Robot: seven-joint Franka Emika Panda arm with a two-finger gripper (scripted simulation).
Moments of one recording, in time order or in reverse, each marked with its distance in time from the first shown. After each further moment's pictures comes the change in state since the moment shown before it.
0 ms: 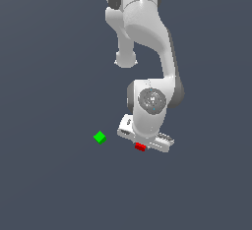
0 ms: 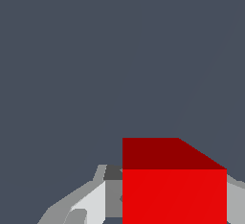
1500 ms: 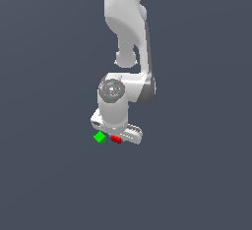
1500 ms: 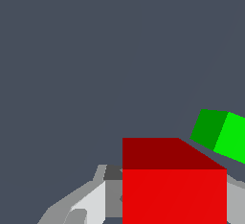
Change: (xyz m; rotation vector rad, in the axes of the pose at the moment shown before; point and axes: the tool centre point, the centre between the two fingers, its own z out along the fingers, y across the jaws) arm 0.008 0.105 -0.004 0.000 0.000 0.000
